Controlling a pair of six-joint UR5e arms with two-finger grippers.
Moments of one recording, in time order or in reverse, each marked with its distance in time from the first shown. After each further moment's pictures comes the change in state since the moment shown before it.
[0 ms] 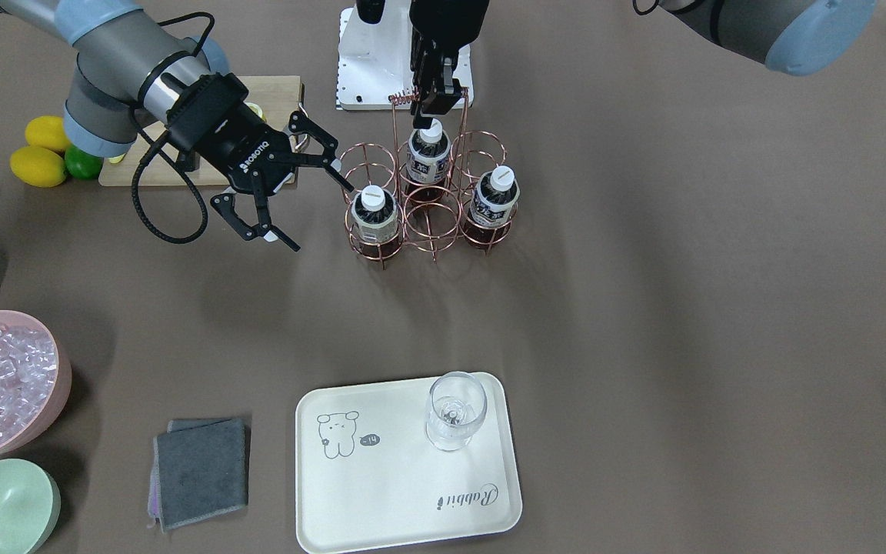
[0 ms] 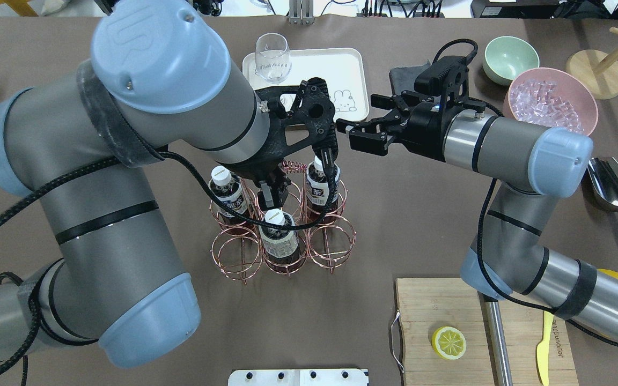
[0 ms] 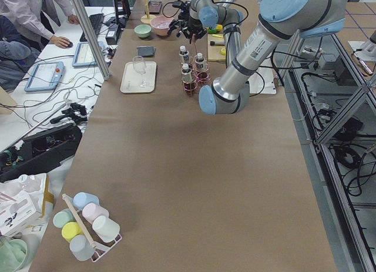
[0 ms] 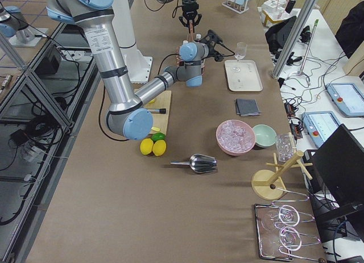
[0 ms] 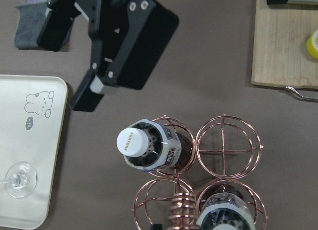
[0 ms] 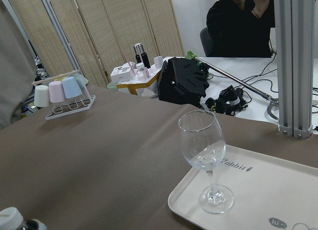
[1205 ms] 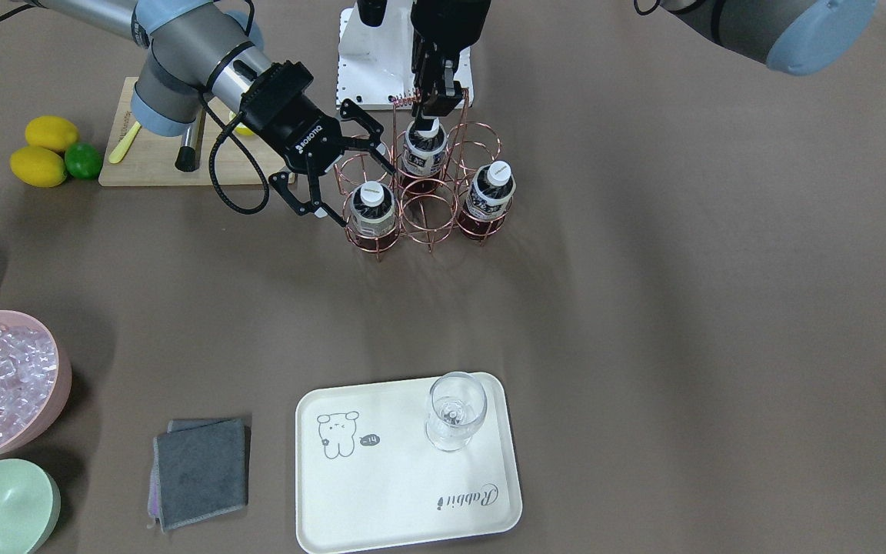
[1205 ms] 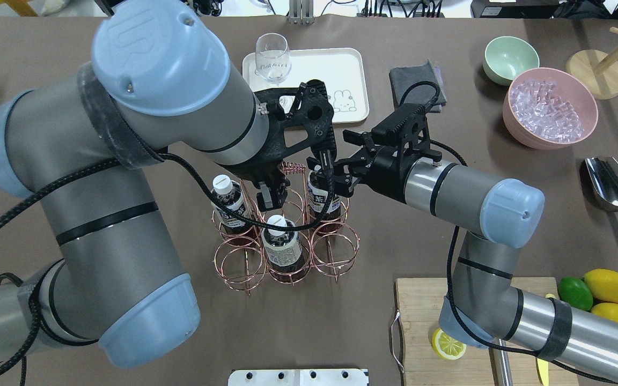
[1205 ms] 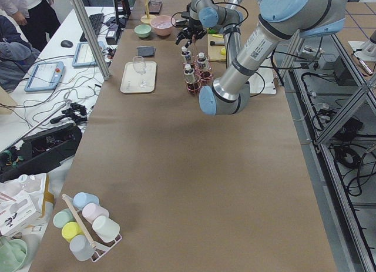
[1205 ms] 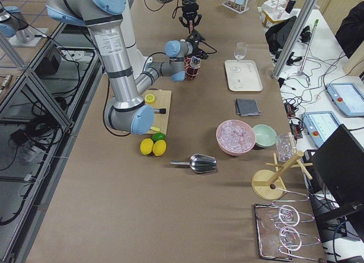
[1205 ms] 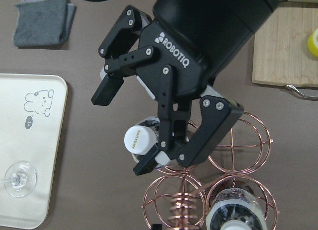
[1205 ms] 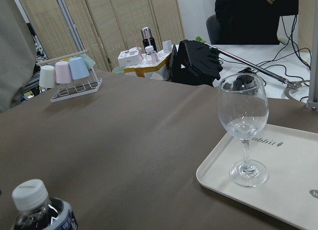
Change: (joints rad) left arm 0.001 0.005 0.001 -0.004 0.002 0.001; right arm -0.156 0.015 0.009 -0.046 -0.155 -0.036
